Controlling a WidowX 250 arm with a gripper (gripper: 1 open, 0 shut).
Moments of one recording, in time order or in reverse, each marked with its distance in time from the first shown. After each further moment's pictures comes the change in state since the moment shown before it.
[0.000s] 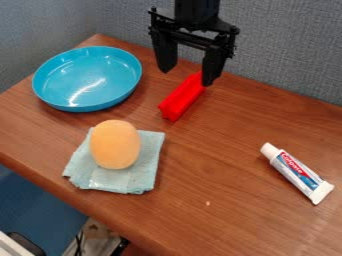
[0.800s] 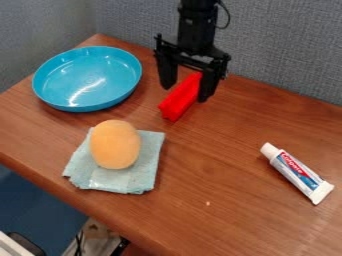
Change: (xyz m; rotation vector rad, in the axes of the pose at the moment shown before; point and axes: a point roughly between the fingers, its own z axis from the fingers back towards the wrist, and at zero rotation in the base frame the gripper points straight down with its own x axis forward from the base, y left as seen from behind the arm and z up) arm 0.037 0.025 -0.056 0.024 0.085 0.014
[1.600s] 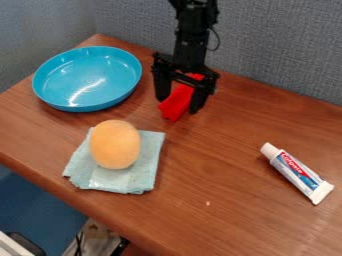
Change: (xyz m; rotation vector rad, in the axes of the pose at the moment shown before) arm 0.026 0.022 -0.039 0.028 0.052 0.029
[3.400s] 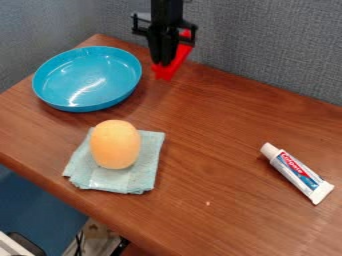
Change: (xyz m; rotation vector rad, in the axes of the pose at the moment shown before) arm 0.031 0.046 0.037 -0.061 -0.100 0.067
